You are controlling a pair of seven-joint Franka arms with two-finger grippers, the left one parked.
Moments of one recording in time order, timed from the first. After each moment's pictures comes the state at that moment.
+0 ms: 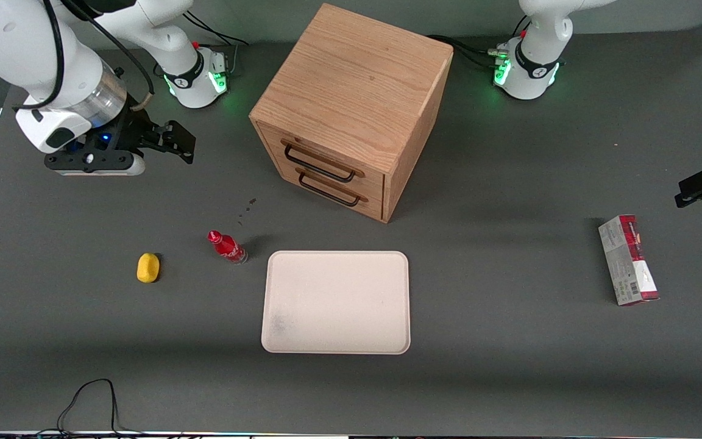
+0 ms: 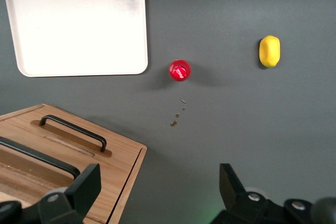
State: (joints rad) arm 0.44 0.01 -0.10 -1.60 0.04 1.56 0.41
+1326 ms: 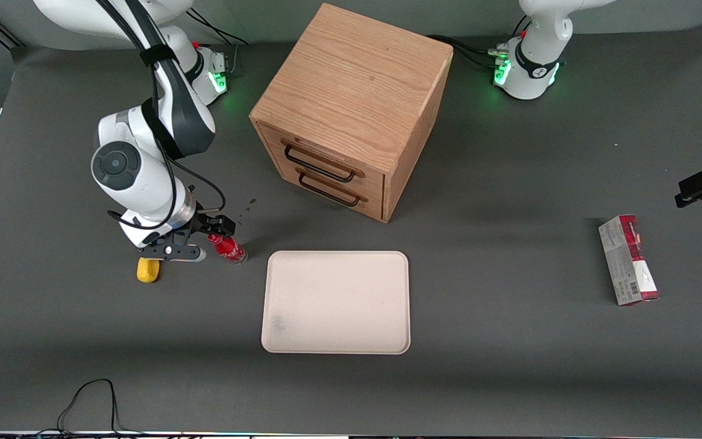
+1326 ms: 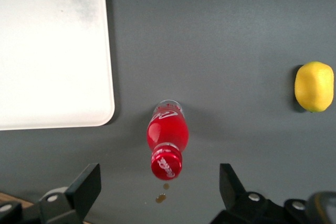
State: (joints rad) arm 0.43 0.24 -0.12 -1.91 0.00 2.12 0.39
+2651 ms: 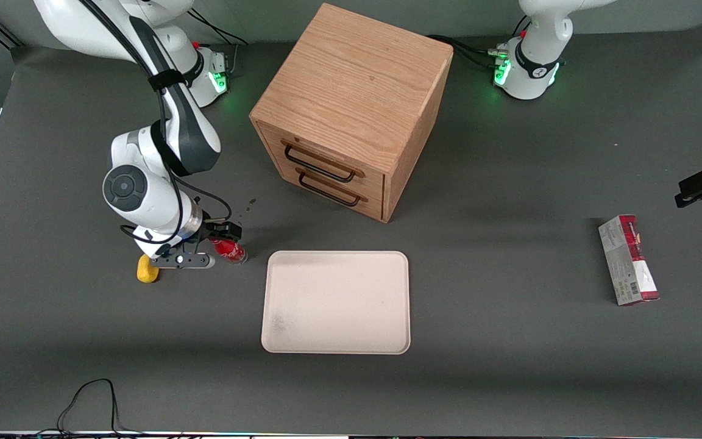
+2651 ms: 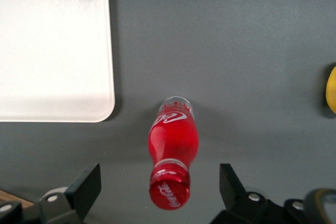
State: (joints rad) arm 0.42 0.30 -0.12 -1.93 0.08 2.16 0.29
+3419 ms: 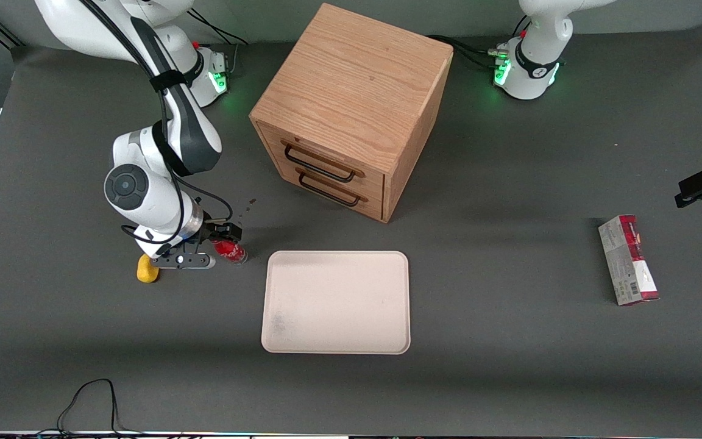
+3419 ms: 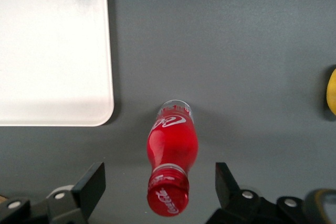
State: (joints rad) arm 0.42 0.30 -0.13 -1.94 0.08 2.19 0.29
